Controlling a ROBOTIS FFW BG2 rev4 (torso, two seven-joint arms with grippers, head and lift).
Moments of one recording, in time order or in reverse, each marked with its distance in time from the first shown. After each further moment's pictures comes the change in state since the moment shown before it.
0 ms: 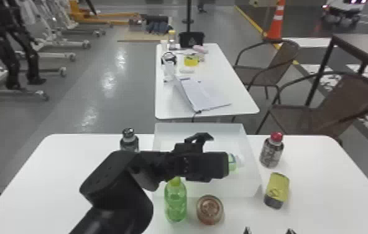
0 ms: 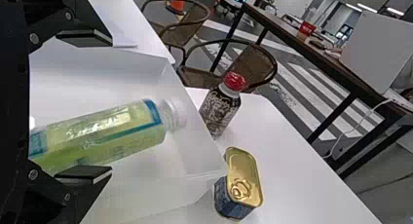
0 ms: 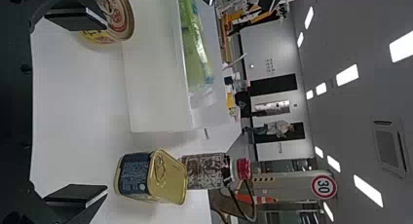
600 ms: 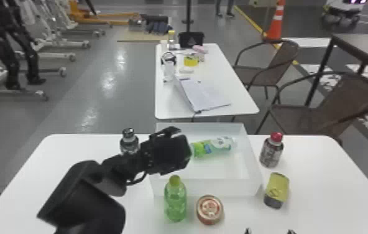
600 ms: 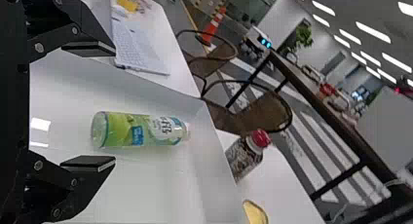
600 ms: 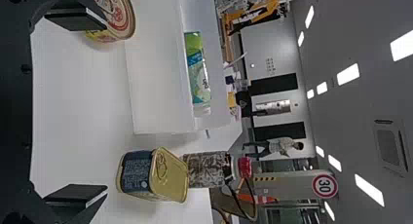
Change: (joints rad) left arm 0.183 -0.037 0.290 -0.150 0.063 0.026 0.018; right arm 0.005 -0.005 0.000 -0.002 -0.006 0.000 0.000
